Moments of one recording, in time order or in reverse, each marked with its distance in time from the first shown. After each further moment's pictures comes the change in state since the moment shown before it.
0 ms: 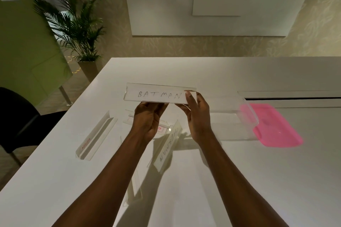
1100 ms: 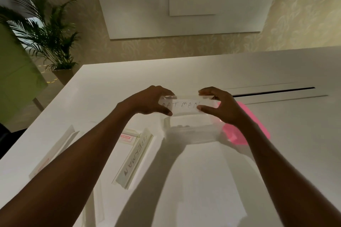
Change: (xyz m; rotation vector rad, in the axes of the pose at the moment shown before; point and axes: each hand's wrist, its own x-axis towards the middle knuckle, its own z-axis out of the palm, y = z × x) left_hand 0.081 -0.023 0.111 1.757 -0.808 0.093; right_hand 0.058 -0.097 -0.202 -0.979 -0.265 -0.156
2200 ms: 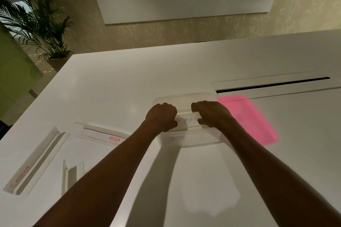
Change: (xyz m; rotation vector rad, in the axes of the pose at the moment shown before) left_hand 0.074 -0.023 0.122 0.553 -0.097 -0.172; right_hand 0.041 0.069 0.045 -0.921 -0.467 0.077
